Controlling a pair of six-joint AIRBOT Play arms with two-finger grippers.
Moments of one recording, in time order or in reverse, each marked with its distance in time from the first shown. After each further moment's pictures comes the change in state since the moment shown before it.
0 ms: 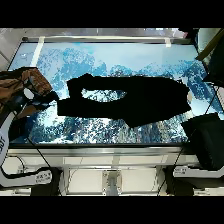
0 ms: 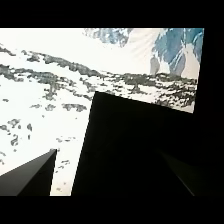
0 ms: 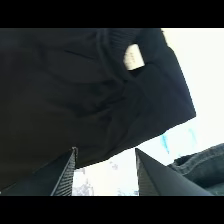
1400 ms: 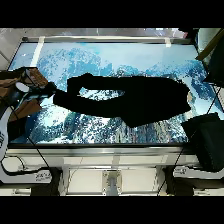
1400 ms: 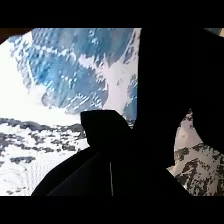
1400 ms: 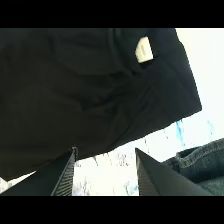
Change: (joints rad) left arm 0.039 -0.014 0.126 -0.268 0.023 0.269; right arm -0.003 0.022 -0.016 0.000 0.032 -0.016
